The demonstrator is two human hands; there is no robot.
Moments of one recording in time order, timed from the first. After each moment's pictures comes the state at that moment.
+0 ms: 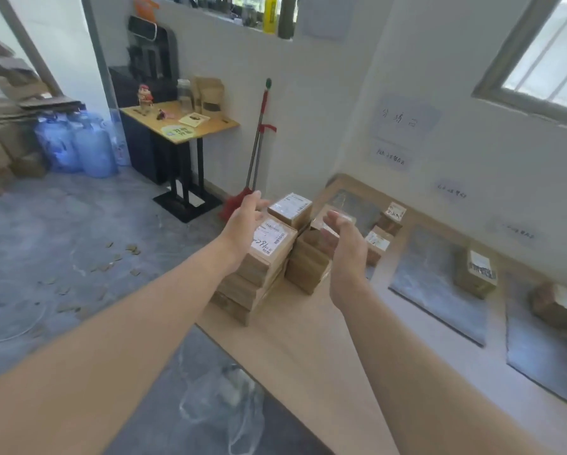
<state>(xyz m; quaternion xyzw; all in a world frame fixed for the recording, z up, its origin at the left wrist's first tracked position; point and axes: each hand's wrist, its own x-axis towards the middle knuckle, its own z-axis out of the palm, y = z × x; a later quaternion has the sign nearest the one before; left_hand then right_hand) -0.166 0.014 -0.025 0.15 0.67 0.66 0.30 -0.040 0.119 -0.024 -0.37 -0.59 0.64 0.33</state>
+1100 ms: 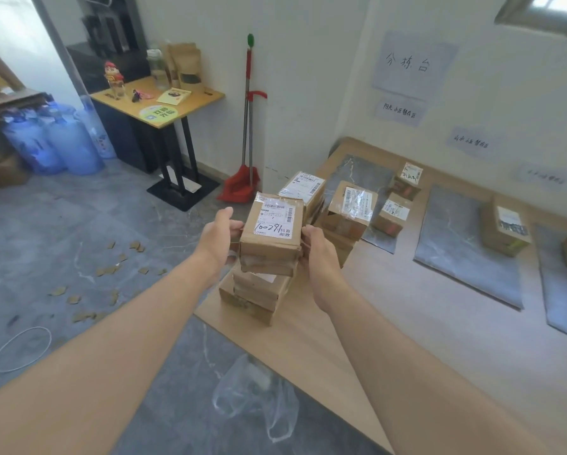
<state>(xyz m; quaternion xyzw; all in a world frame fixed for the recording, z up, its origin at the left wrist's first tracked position) -0.257 0.002 -0.096 0.06 0.73 0.60 0.32 -0.126 0.116 -0.107 -0.42 -0.56 0.69 0.18</state>
